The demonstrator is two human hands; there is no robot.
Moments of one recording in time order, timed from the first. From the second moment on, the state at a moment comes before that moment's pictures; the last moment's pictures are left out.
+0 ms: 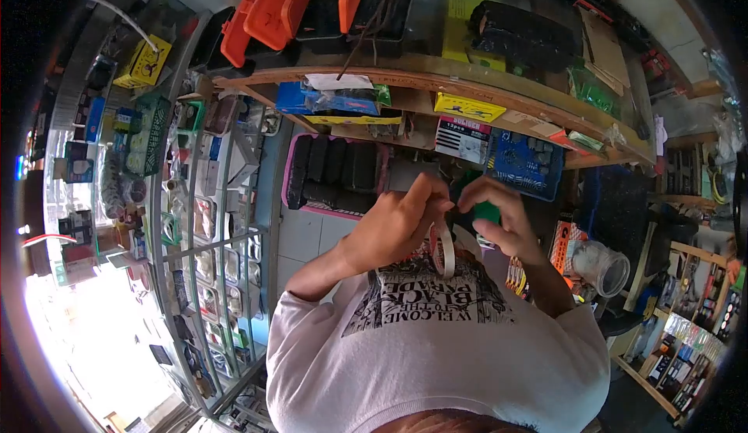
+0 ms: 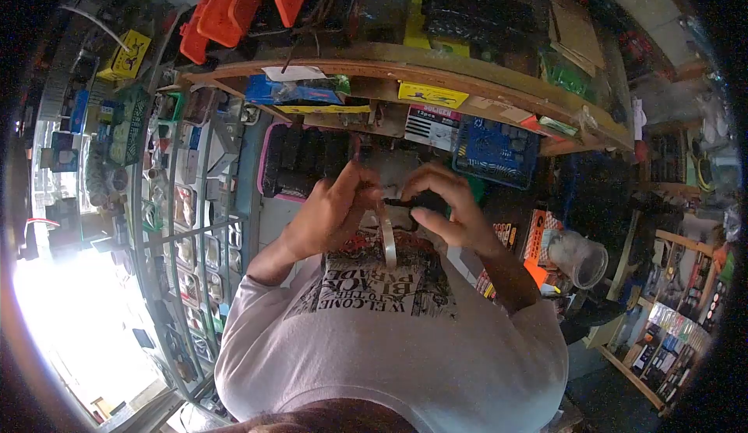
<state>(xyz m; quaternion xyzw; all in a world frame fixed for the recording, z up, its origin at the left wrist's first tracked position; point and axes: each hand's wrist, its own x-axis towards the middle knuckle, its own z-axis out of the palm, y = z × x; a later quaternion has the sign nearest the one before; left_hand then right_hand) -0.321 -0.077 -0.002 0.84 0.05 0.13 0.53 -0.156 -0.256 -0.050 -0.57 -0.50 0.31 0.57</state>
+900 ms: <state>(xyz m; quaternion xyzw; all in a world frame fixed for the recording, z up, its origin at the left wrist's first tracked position) -0.311 -0.091 -0.032 0.79 0.04 0.08 0.61 -0.159 -0.249 -0.016 -0.63 -0.47 0.25 0.57</state>
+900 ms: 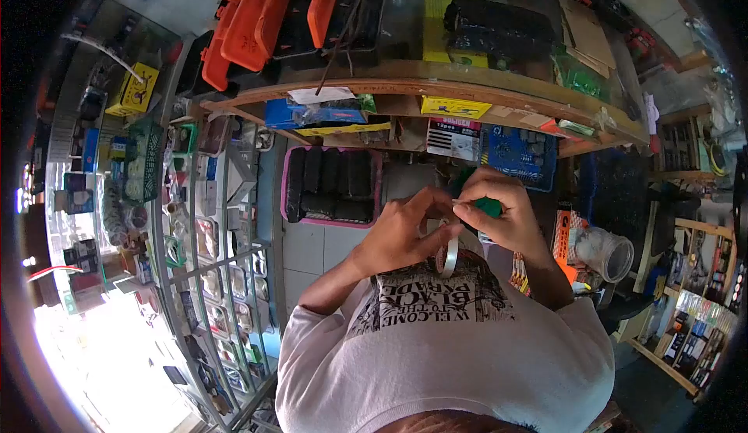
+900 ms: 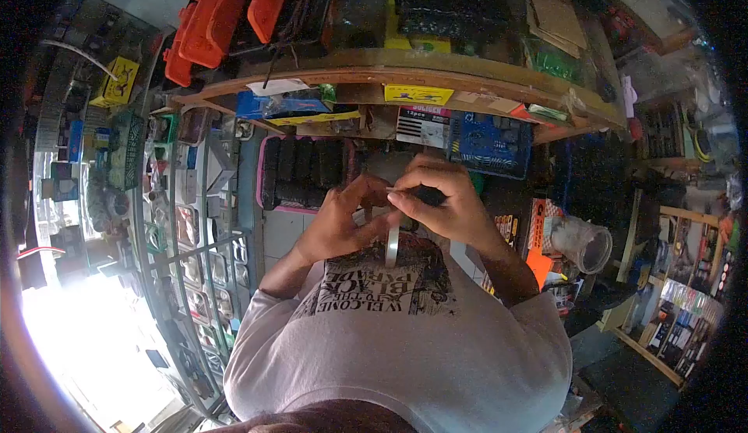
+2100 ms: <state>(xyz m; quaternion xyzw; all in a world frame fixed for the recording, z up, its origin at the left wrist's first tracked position) -0.311 -0.090 -0.039 0.79 0.02 0.19 0.58 0.183 -0.453 -0.016 -0.96 -0.22 -0.13 0.14</state>
